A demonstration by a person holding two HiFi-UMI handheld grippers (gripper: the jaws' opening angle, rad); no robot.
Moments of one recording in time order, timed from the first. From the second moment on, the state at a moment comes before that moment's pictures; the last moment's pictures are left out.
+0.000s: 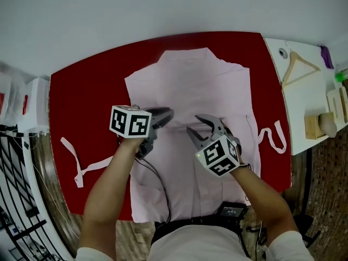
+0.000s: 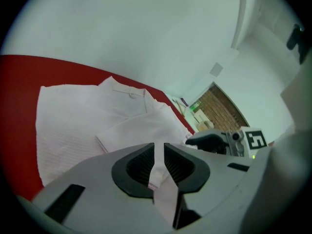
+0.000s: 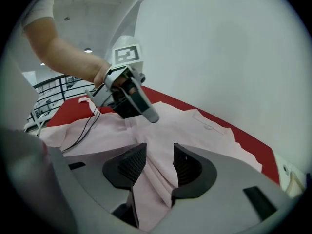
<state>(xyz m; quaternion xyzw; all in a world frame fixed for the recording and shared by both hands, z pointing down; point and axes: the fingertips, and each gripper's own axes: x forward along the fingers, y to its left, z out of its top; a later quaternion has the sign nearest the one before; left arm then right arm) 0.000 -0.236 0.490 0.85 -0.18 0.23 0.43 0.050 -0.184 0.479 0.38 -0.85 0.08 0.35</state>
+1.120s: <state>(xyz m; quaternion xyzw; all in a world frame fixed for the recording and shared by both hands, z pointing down) -0.015 -0.212 0.543 0.81 -0.20 0.28 0.47 0.292 -0.184 0.527 0.59 -0.68 0.18 0.40</state>
